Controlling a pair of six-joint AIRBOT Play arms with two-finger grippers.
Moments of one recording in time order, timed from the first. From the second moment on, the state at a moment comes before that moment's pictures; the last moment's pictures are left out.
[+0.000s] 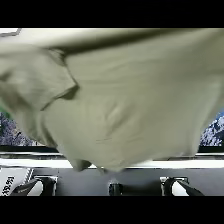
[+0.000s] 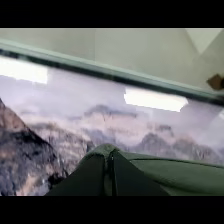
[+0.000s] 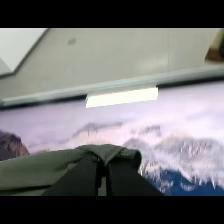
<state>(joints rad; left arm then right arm) 0.28 -0.86 1.55 1.04 -1.15 -1.55 -0.43 -1.15 2.03 2.29 -1.40 -1.57</state>
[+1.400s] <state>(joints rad) 0.08 -1.85 1.73 1.07 -1.23 -1.49 -0.10 -1.88 1.92 1.69 -1.37 -1.34</state>
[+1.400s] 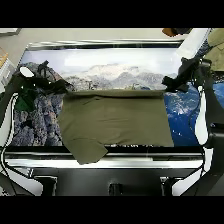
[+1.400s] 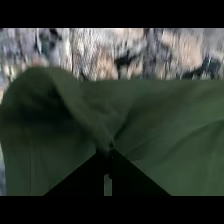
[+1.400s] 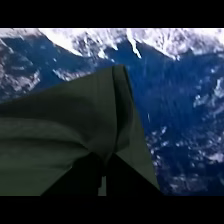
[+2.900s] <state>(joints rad) 0.13 -1.61 1.51 1.39 -1.61 -1.59 -0.23 -1.82 1.85 1.72 -1.70 -1.50</state>
